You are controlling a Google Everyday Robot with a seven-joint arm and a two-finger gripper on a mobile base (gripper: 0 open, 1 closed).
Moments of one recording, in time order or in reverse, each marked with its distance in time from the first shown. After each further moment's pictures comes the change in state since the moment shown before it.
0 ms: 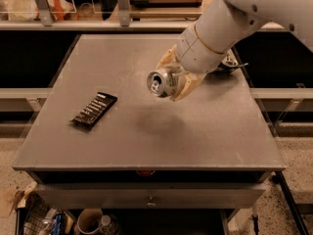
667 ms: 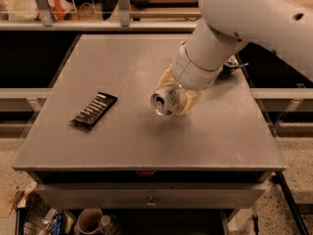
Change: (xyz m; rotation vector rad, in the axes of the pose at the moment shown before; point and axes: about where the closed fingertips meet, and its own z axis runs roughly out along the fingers) arm 0.008 0.031 0.023 -0.092 0.132 -0.119
